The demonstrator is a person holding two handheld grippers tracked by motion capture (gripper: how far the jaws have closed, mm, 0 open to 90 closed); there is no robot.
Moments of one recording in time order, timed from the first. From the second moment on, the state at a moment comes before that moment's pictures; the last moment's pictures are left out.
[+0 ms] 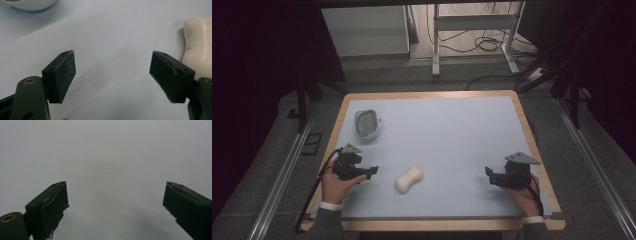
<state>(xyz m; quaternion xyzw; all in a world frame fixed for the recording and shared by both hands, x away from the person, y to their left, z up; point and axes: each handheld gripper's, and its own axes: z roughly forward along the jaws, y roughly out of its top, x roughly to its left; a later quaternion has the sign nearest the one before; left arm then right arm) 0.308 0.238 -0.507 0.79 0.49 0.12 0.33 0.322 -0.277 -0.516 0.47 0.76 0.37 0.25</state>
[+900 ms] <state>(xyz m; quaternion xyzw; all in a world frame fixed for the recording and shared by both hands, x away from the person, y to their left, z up) 0.303 0.239 -0.494 0.79 0.49 0.15 0.33 0.315 -0.294 -0.511 0.48 0.75 0.38 0.26</state>
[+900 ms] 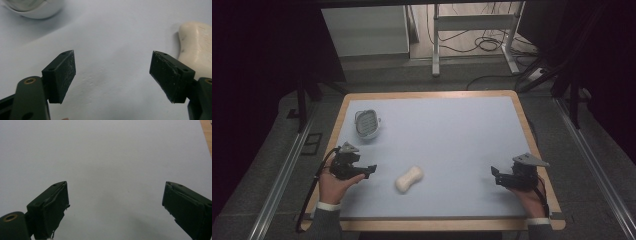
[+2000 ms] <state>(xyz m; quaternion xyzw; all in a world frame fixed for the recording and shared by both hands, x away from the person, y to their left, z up) 0.299 0.219 -0.450 0.81 0.46 0.14 0.32 0.311 -0.305 -0.508 0.49 0.74 0.40 0.25</state>
